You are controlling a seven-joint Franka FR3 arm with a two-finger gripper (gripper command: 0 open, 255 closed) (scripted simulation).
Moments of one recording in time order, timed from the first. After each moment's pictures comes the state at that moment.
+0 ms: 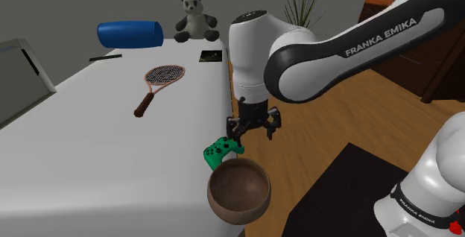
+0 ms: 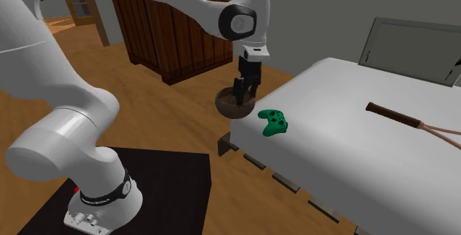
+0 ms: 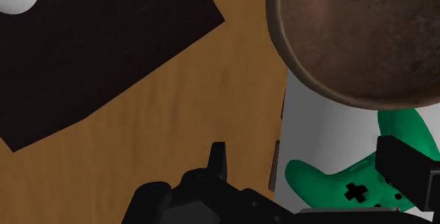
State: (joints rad) arm 0.02 -0.11 0.62 -2.21 0.00 2.04 1.14
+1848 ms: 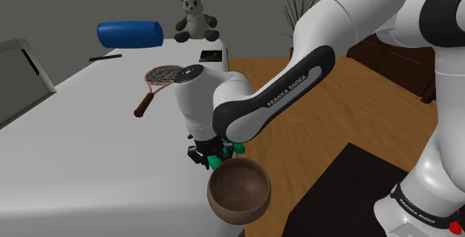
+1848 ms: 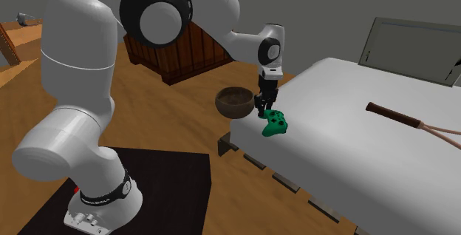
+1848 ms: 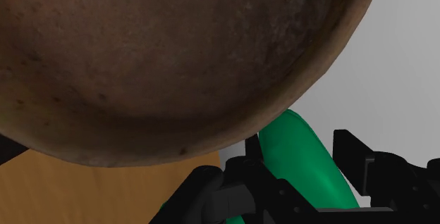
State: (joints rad) arm 0.18 0.45 0.58 -1.86 -0.41 2.10 1.62
